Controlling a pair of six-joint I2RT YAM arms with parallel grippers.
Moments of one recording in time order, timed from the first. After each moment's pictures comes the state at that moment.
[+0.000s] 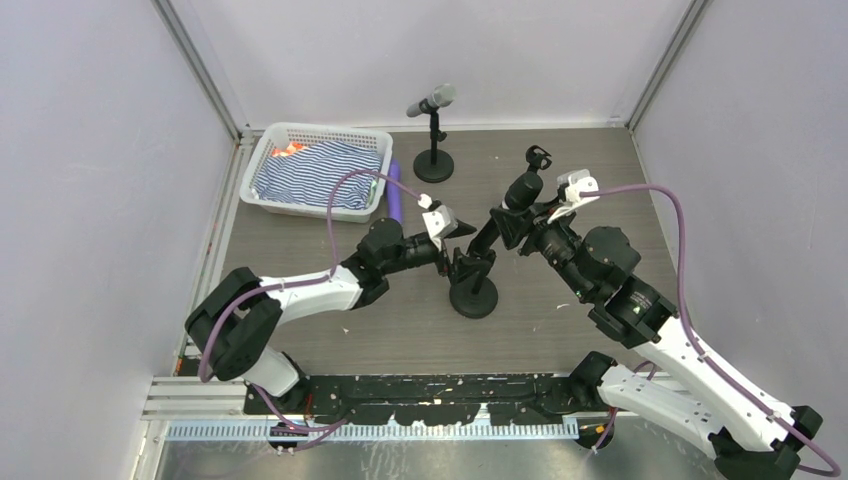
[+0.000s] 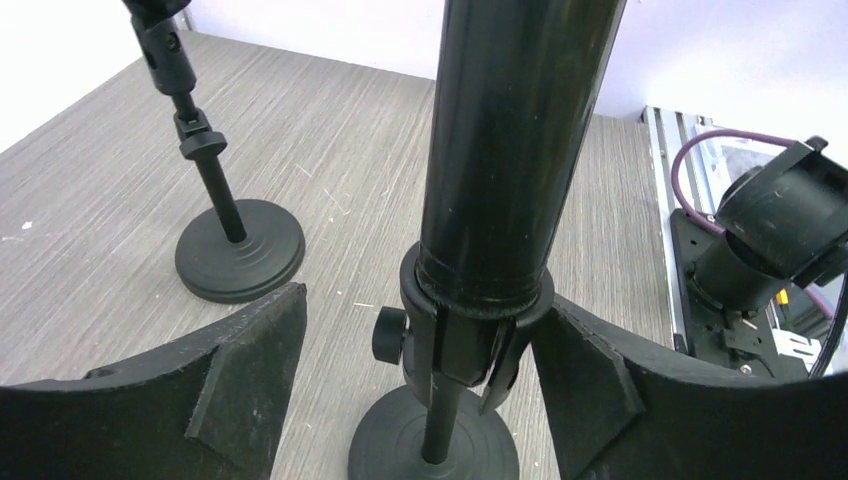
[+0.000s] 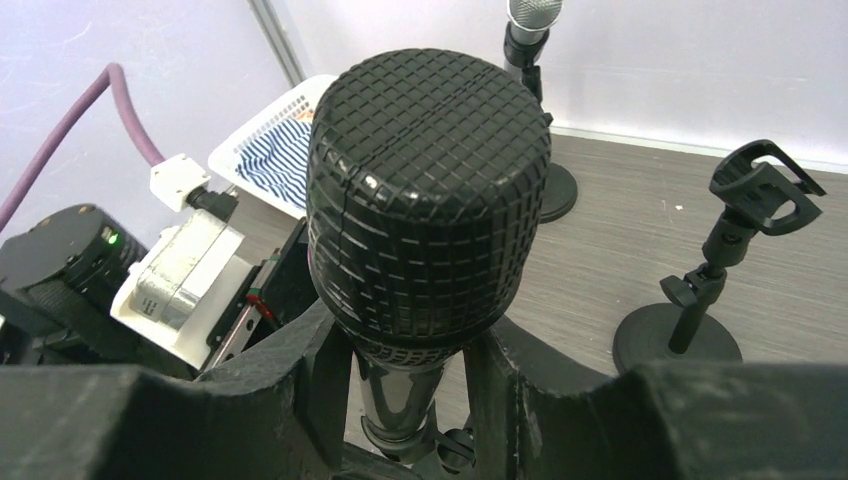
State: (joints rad) left arm -0.83 1.51 0.76 0.79 0.49 -0.05; right arm 0.74 0.74 0.86 -0.13 0.22 0.22
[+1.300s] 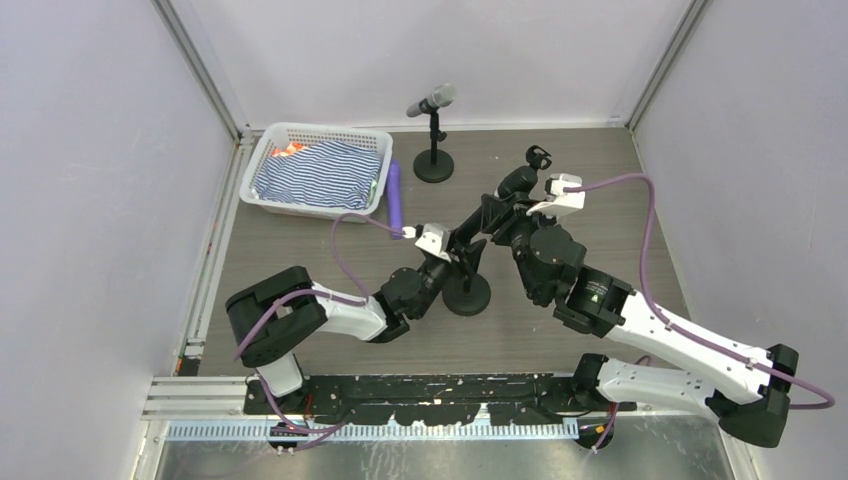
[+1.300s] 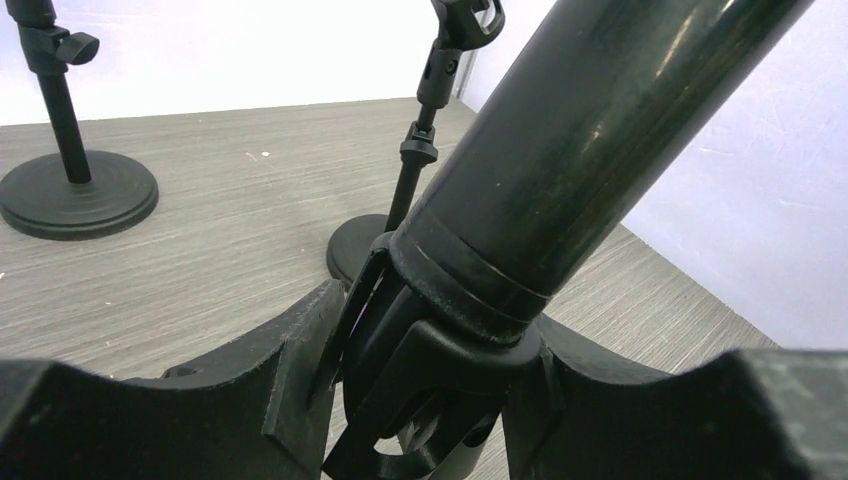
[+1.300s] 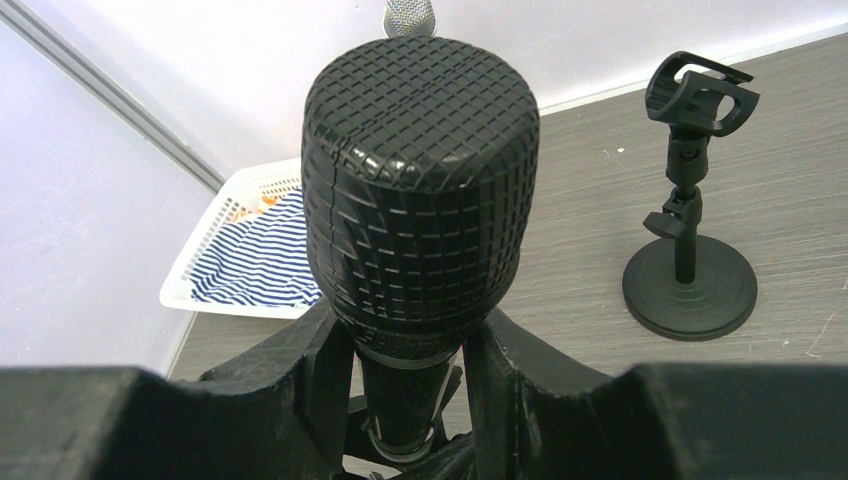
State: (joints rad) left arm -1.10 1.69 0.65 1.27 -0.48 -0.18; right arm 1.01 0.93 0.93 -0.04 0.86 0.50
